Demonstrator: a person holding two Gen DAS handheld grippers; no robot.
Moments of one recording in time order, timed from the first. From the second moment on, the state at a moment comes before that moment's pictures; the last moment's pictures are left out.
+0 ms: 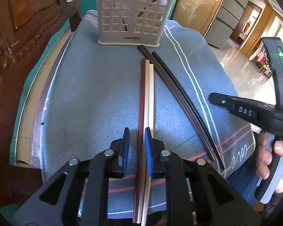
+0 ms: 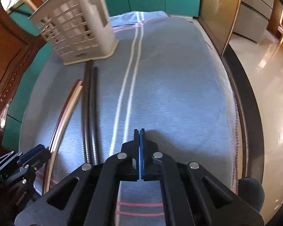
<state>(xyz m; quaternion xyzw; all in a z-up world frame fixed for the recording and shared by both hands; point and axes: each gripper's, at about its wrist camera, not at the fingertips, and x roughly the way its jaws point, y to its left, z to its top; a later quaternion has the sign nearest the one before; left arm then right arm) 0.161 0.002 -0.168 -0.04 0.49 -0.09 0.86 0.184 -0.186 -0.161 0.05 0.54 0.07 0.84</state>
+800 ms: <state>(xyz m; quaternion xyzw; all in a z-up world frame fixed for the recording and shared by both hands) 0.177 0.004 -0.165 -0.04 0.50 -0.08 0.86 0.166 -0.159 -0.158 0.03 0.52 0.14 0.84</state>
